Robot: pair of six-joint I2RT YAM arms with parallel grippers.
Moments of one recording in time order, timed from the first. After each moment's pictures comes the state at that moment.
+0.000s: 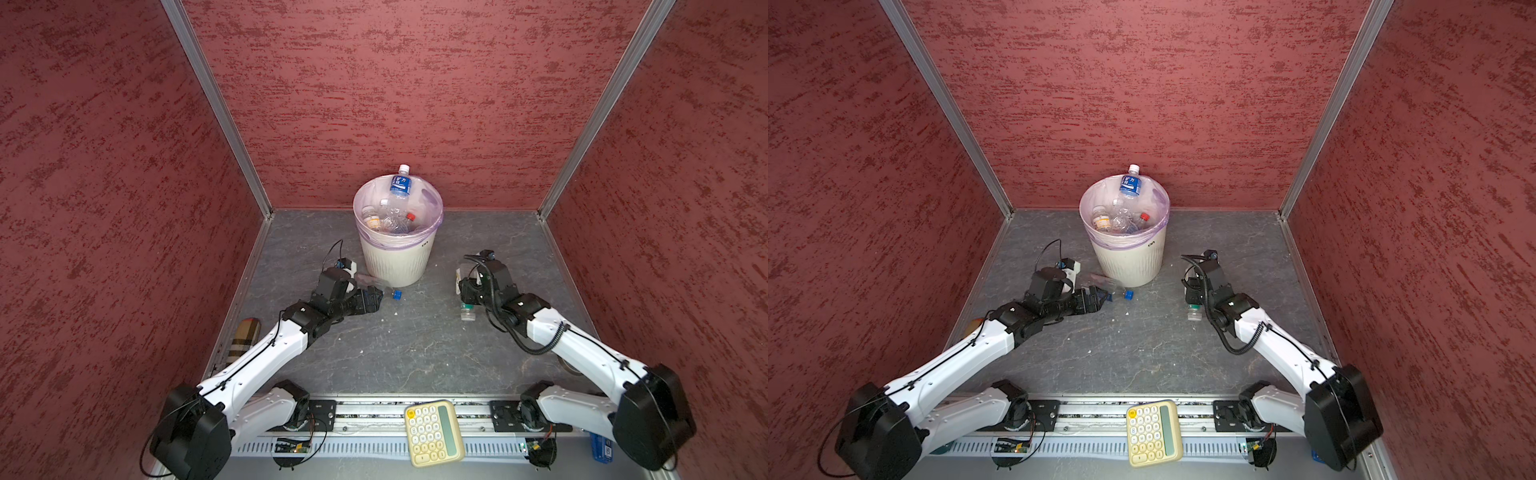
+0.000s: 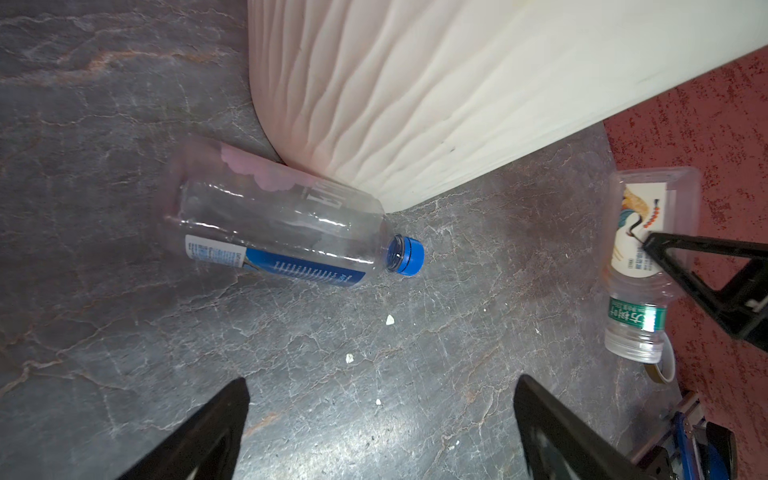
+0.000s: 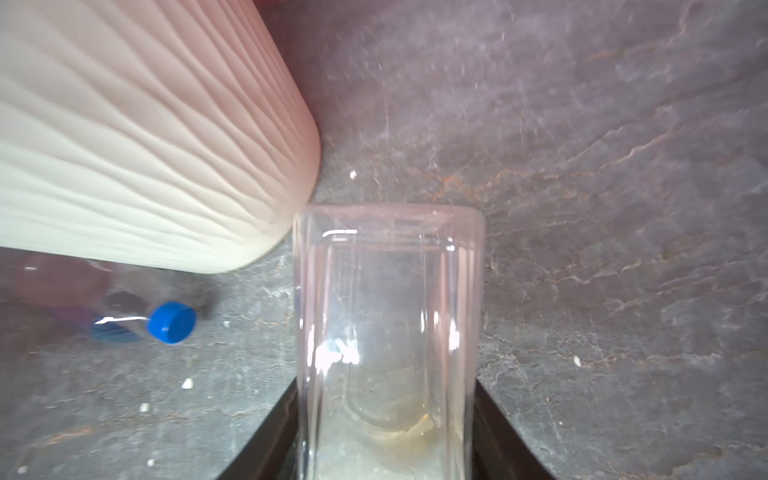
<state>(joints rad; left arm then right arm) -0.51 1.07 0.68 -0.34 0.11 -0.59 0.50 1.13 0.75 -0.33 0.16 0.50</state>
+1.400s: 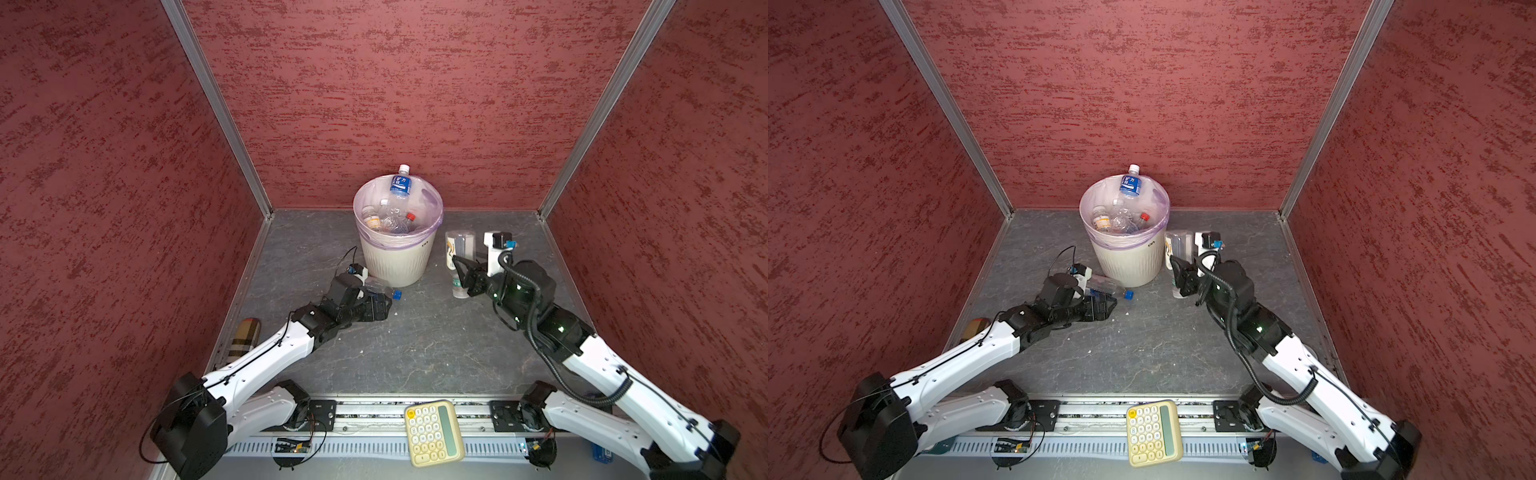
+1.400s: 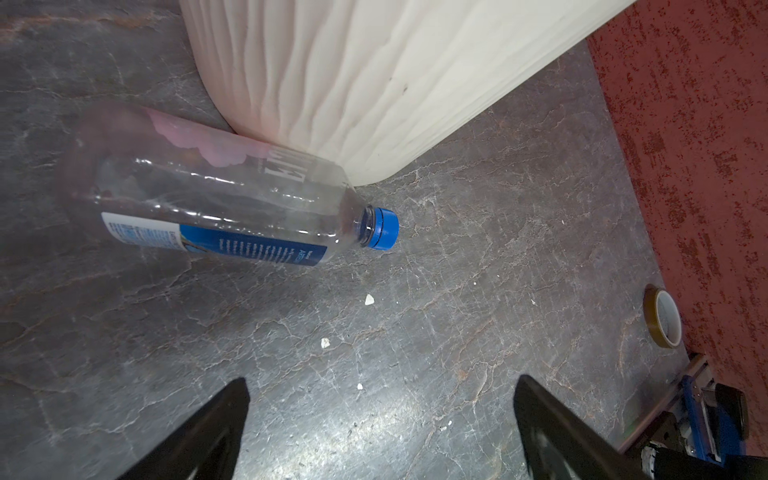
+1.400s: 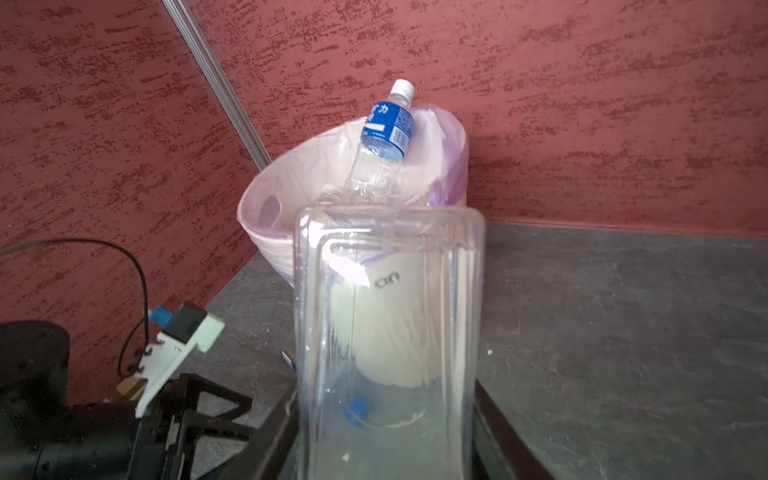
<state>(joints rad) -0.62 1.08 0.66 -0.31 0.07 -0.59 0.68 0.96 0.97 -0.16 0.15 0.31</state>
